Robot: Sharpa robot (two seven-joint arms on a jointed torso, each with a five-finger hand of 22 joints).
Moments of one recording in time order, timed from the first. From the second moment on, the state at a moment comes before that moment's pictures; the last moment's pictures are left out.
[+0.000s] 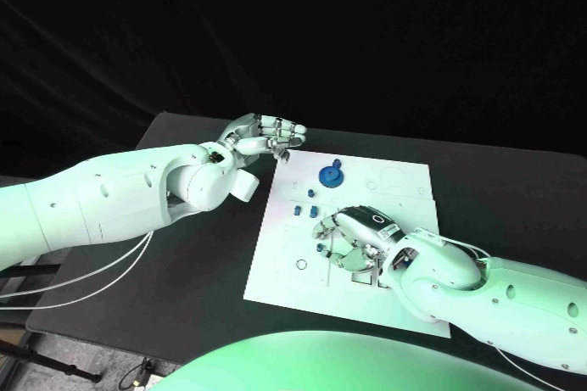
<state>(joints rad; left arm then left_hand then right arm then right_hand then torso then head) 1.14 -0.86 -0.02 1.48 -0.13 -0.20 0.32 1.43 -0.23 0.64 0.00 0.17 0.89 0.20 0.25 0.21 0.92 0.14 0.44 0.13 1.06 0.06 1.36 0.49 0.17 0.87 0.16 1.12 0.77 1.01 -0.72 -0.16 1.69 -1.62 -0.46 -0.10 1.31 -0.26 0.56 -0.01 0.12 0.98 0.17 0.17 0.36 1.07 0.11 0.07 0.08 1.46 0.02 1.43 1.21 0.11 1.29 0.13 1.01 1.19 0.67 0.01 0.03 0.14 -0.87</state>
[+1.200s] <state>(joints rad) 1.14 -0.87 -0.02 1.48 -0.13 -0.20 0.32 1.42 -0.23 0.64 0.00 0.17 0.89 0.20 0.25 0.21 0.92 0.14 0.44 0.13 1.06 0.07 1.36 0.49 0.17 0.87 0.16 1.12 0.77 1.18 -0.99 -0.16 1.77 -1.57 -0.32 -0.20 1.41 -0.20 0.18 0.09 0.13 0.94 0.17 0.13 0.34 1.04 0.11 0.18 0.07 1.46 0.02 1.44 1.22 0.11 1.31 0.12 1.01 1.20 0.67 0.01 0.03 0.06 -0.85</state>
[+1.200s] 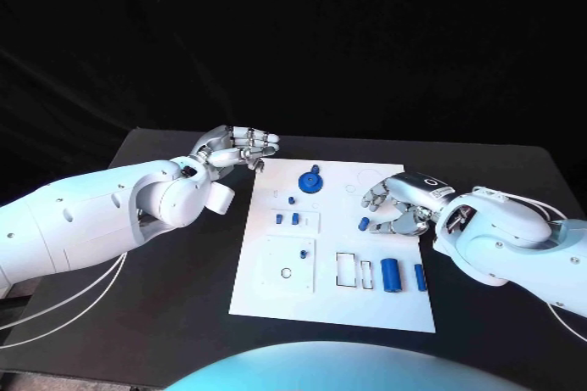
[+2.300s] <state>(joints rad) 1.14 -0.87 -0.02 1.48 -0.13 -0.19 0.31 1.42 -0.23 0.64 0.00 0.17 0.89 0.20 0.26 0.21 0.92 0.14 0.44 0.13 1.06 0.07 1.36 0.48 0.17 0.87 0.16 1.12 0.77 1.16 -0.95 -0.16 1.75 -1.61 -0.28 -0.22 1.44 -0.22 0.41 0.21 0.13 1.03 0.15 0.14 0.33 1.20 0.08 0.14 0.07 1.46 0.01 1.47 1.26 0.11 1.35 0.11 1.07 1.26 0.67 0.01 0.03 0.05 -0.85</state>
